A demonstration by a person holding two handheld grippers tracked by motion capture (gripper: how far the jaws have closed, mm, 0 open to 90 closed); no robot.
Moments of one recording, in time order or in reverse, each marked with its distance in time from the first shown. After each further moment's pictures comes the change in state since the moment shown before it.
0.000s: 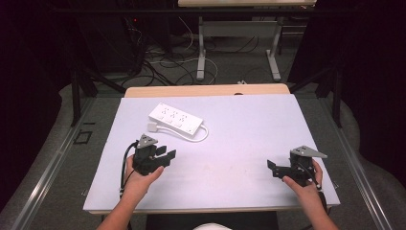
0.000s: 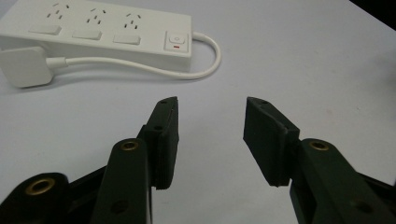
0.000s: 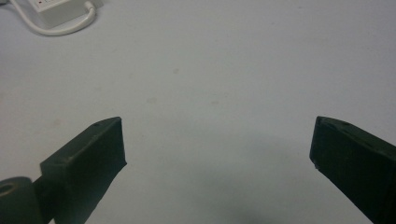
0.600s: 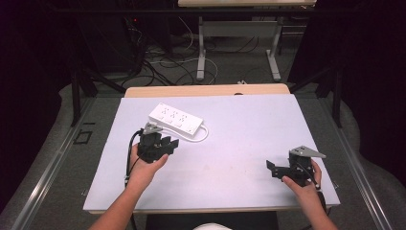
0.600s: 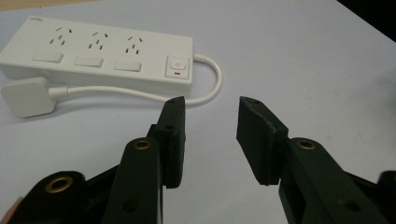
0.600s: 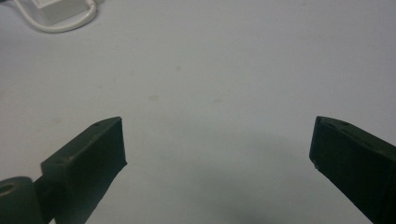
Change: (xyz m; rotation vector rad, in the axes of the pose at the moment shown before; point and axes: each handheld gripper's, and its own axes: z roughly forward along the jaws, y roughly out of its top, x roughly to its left) left arm -0.004 0.035 0.009 0.011 0.019 -0.004; right arm 0.002 -0.001 0.002 0.010 0.004 0.001
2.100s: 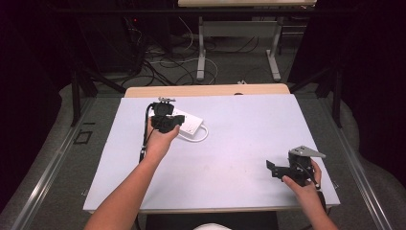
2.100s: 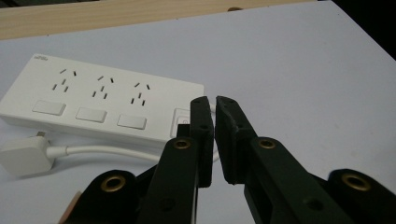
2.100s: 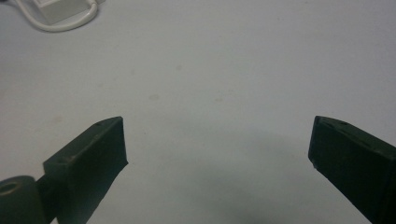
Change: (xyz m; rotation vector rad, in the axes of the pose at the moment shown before) left arm 0.001 0.074 0.042 0.052 0.065 -0.074; right arm -0.001 0.000 0.001 0.002 0.008 0.000
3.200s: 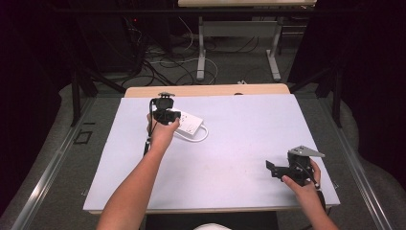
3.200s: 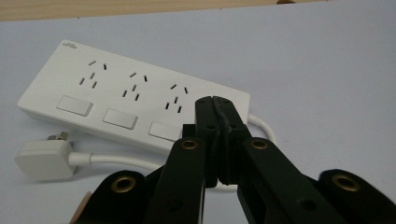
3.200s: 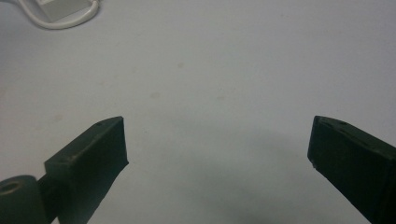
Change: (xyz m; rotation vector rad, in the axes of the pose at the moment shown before) left arm 0.023 0.014 0.040 0.061 0.101 -0.085; right arm -0.001 -0.001 0.002 0.008 0.009 -0.003
